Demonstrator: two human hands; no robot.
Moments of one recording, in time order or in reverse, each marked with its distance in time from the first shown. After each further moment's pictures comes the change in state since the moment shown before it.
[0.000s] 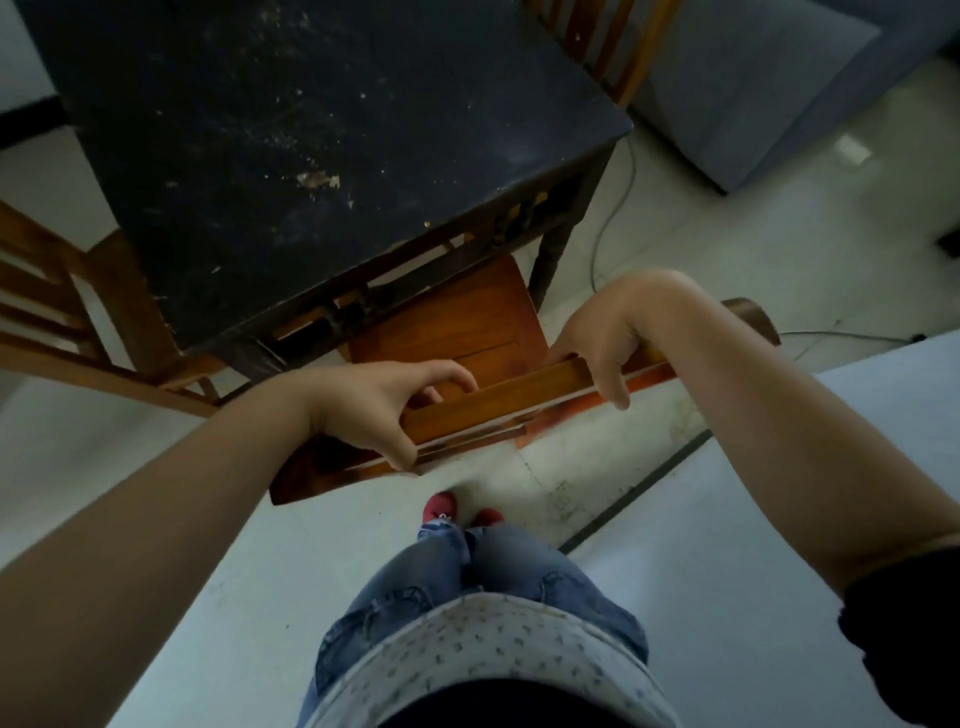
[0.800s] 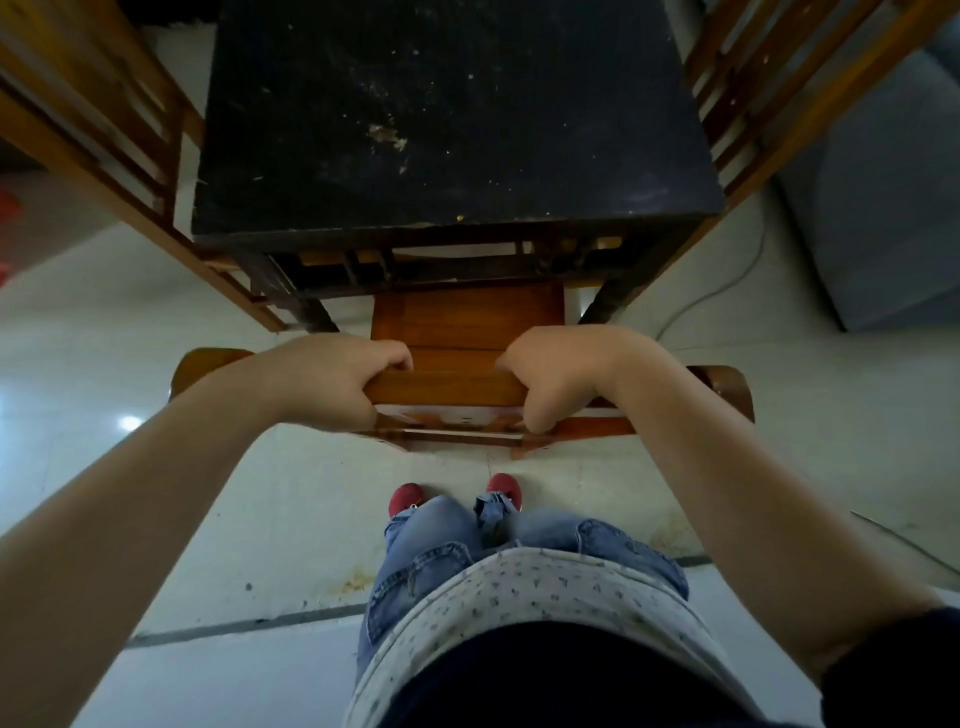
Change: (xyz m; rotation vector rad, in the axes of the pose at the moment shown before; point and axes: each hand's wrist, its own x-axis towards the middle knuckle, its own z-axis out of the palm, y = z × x) left_hand 0.052 0.064 0.032 0.028 0.536 -0.380; right_hand 0.015 0.059 -0.006 -0.248 0.250 -0.372
